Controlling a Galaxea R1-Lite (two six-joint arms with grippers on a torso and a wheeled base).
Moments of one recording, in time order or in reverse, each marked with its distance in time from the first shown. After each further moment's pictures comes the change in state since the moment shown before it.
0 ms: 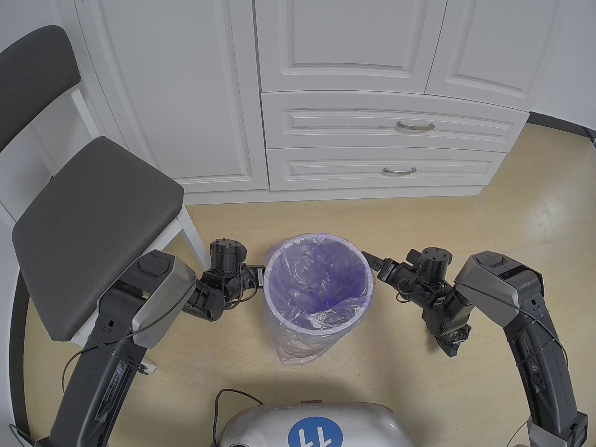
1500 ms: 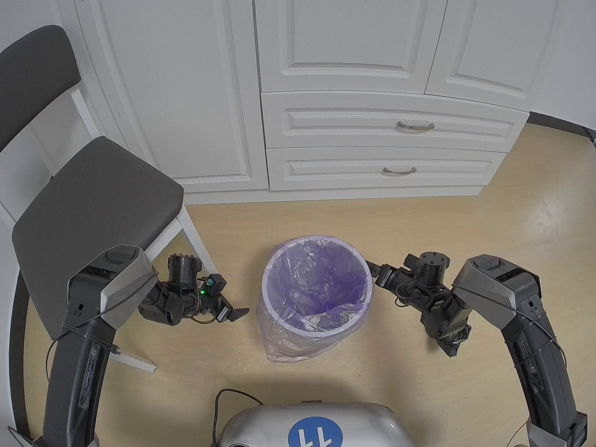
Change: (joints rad) left arm 0.175 -0.065 0.267 0.019 -0.420 0.799; right arm 0.002 0.020 0.000 0.005 0.009 -0.035
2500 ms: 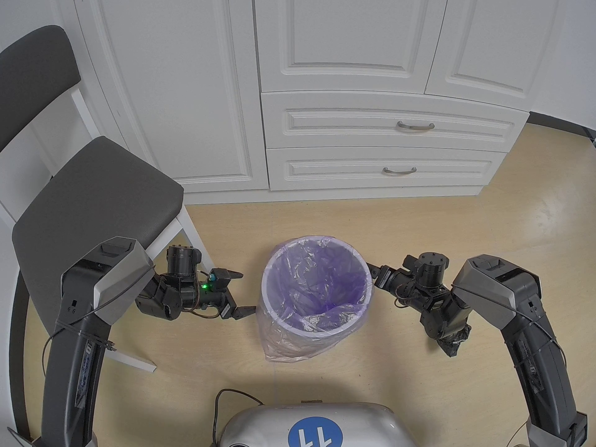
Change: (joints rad) left arm -0.007 -0.060 0.034 -0.023 -0.264 0.109; right arm 0.003 0.000 0.000 0.014 0.007 -0.007
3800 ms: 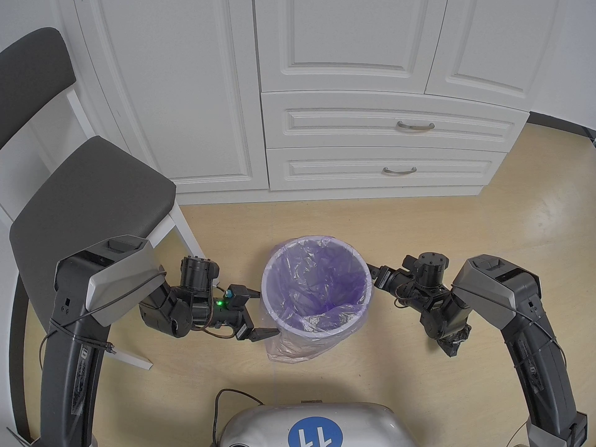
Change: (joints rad) left arm -0.117 -0.130 0.269 -0.078 -0.003 -0.045; right arm 0.000 0.000 0.000 0.003 0.007 -0.008
